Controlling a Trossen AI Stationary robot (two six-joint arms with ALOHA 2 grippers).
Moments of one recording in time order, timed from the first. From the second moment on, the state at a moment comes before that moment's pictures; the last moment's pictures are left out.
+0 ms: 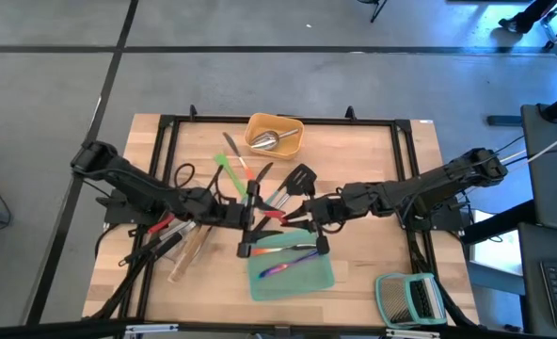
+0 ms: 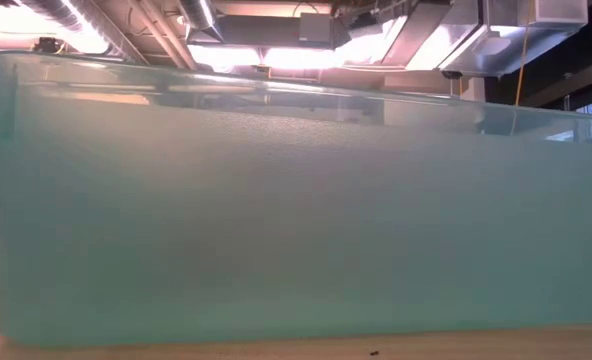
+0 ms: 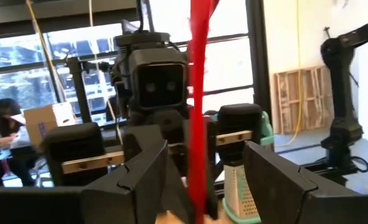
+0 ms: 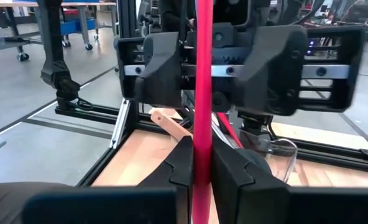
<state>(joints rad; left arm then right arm) -0.33 1.42 0.83 0.80 -0.23 0.18 0.31 1.44 1.01 0.32 0.07 -0.04</state>
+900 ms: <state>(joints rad) -0.29 1.42 0.83 0.79 -0.23 0.16 0.31 1.44 1.01 0.31 0.14 -0.07</state>
